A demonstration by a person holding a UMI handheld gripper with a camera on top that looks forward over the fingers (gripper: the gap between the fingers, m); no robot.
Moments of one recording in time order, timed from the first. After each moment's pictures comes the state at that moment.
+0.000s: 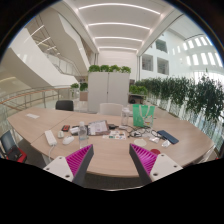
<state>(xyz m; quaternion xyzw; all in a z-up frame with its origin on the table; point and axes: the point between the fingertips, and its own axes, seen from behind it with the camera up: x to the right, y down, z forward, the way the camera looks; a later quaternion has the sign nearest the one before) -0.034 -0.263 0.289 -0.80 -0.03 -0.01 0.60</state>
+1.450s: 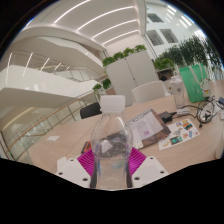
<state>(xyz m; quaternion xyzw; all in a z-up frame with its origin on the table) -0.239 0.117 0.148 -0.79 -0.01 0.26 0.55</state>
